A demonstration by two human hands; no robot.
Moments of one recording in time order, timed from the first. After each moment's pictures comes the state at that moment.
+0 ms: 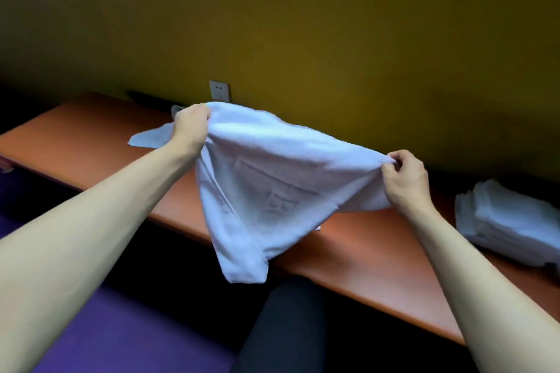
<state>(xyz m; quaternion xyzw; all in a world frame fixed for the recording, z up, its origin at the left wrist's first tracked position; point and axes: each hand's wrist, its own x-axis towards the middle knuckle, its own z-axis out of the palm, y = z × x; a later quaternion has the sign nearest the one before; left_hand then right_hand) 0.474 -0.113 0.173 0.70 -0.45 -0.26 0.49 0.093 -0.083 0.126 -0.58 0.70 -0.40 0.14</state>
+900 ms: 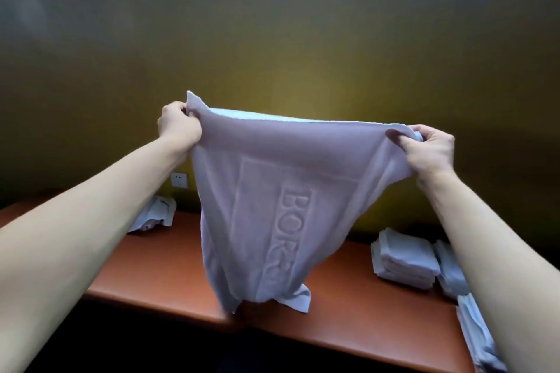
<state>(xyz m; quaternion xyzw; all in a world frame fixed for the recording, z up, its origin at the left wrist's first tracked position) 0.396 -0.031 0.389 0.62 -0.50 -0.14 0.58 -0.018 0.045 0.388 -0.46 0.57 -0.67 0.13</state>
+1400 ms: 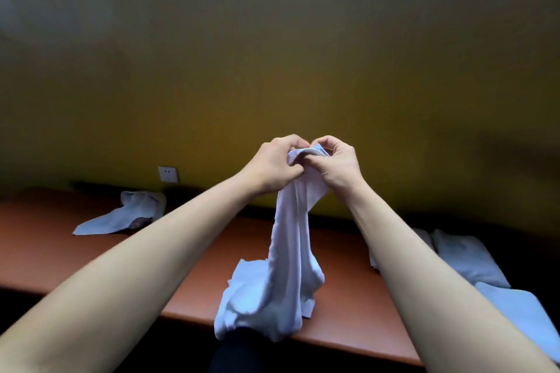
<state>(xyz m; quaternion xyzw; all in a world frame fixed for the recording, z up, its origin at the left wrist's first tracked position) 0.244 0.001 0.355 0.42 -0.81 -0.20 0.35 0.081 0.000 0.335 -0.57 0.48 -0.59 0.31</state>
